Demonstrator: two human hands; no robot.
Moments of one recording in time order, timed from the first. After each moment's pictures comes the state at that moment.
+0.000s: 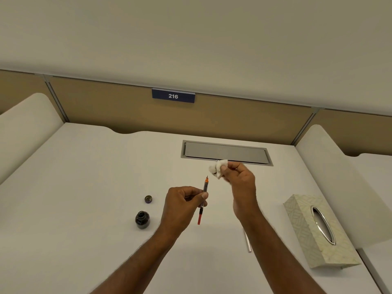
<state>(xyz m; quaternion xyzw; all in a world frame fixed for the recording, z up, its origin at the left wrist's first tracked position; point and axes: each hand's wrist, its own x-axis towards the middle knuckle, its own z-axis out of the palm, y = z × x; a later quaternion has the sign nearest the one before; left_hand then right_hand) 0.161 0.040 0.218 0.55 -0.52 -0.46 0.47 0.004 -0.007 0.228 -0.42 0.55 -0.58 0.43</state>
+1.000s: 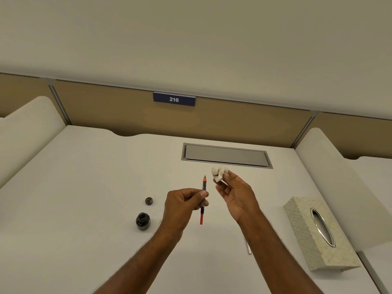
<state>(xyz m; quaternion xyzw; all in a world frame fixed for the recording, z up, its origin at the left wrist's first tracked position) 0.158 0.044 0.220 0.54 -0.44 -0.53 0.49 0.001 -0.002 0.221 -0.22 0.48 -0.58 0.63</state>
